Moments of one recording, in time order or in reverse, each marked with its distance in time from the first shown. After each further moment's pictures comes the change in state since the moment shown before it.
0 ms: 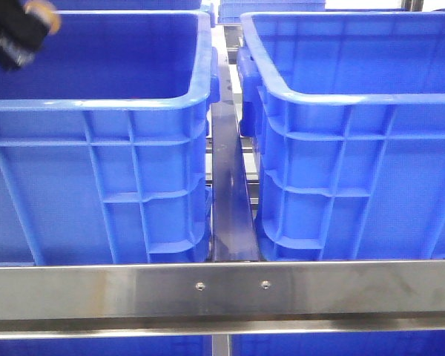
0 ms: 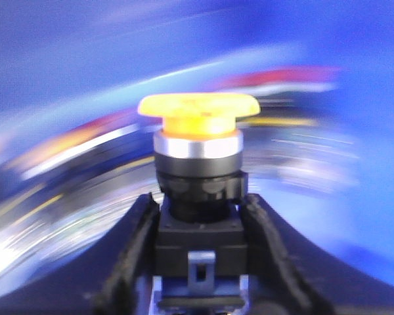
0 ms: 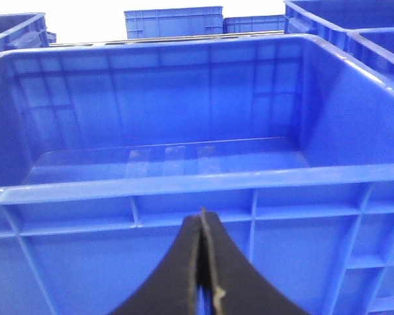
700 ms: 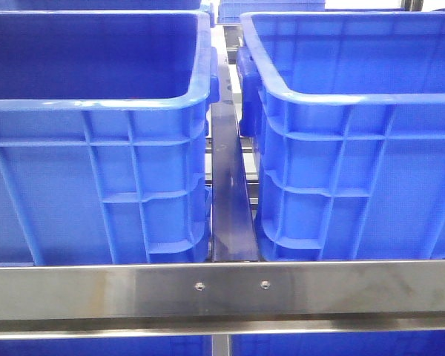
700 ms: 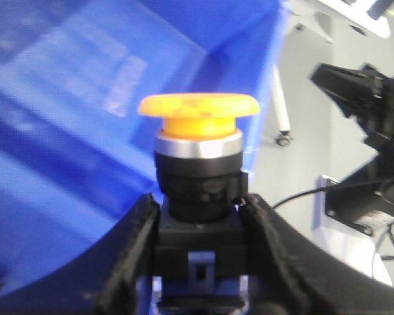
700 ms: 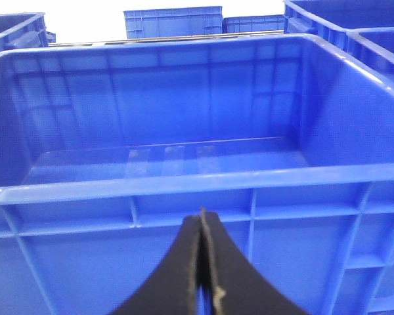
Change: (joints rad) left arm -0.269 -0.035 0.000 -0.408 0.254 0.371; right arm 0.000 0.000 0.000 0.000 0.000 0.000
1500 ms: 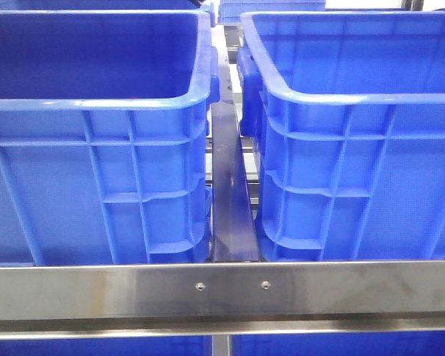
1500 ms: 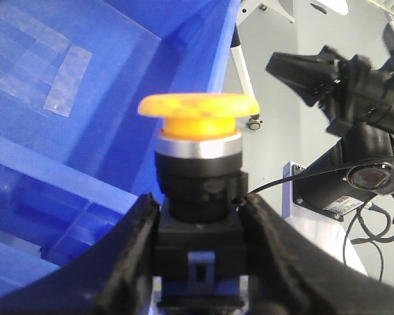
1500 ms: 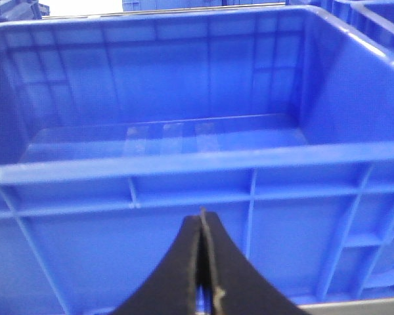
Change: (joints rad) left arm -0.104 0.020 0.000 -0.008 0.000 0.001; right arm 0.000 0.000 -0.062 0.000 0.132 -0.002
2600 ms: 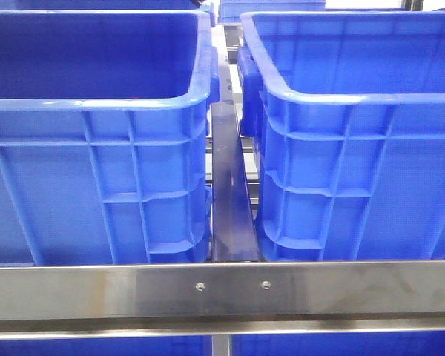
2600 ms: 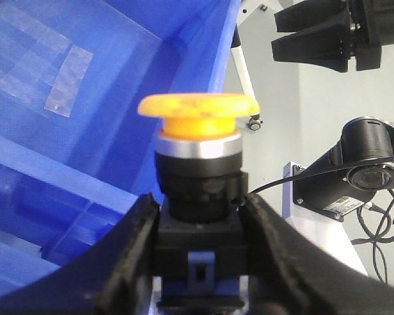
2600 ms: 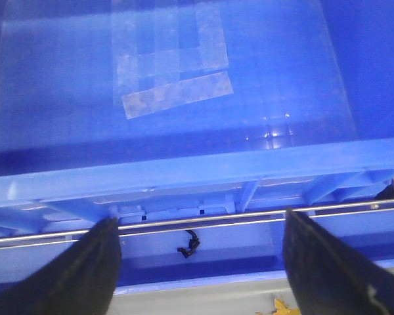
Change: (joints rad) left arm 0.000 0.000 0.000 0.000 0.000 0.001; right arm 0.000 0.601 -0.605 0.031 0.602 0.000
